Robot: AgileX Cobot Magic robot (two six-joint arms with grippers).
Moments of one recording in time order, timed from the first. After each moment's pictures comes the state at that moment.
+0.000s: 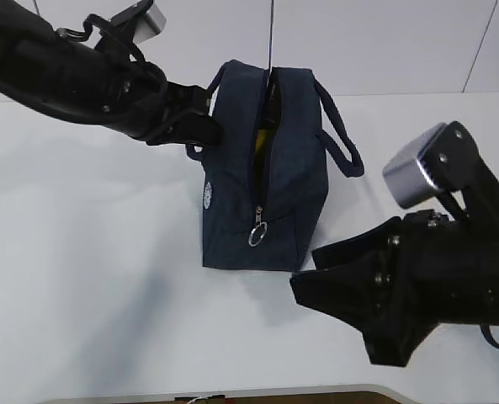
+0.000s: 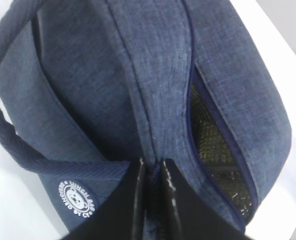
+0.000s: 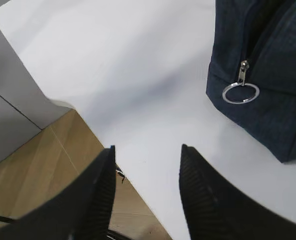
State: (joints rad) left arm -0.44 1.77 -1.23 -1.08 0.52 0.76; right arm 0.46 1.23 -0.55 1.57 0.51 -1.67
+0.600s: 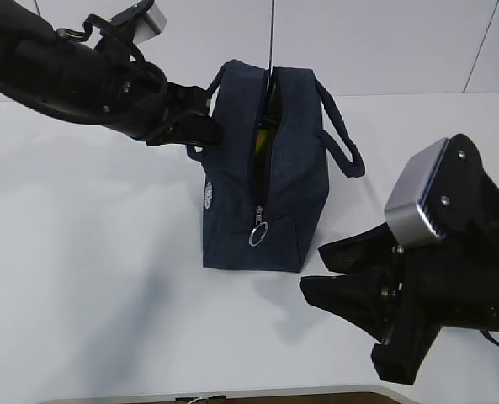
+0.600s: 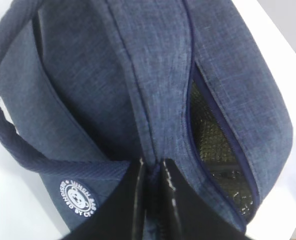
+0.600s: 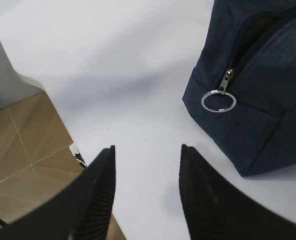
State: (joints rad) left arm -0.44 1.77 -1.23 -1.07 0.53 0.76; right arm 0.46 1.23 -0.49 1.77 0.46 -2.10
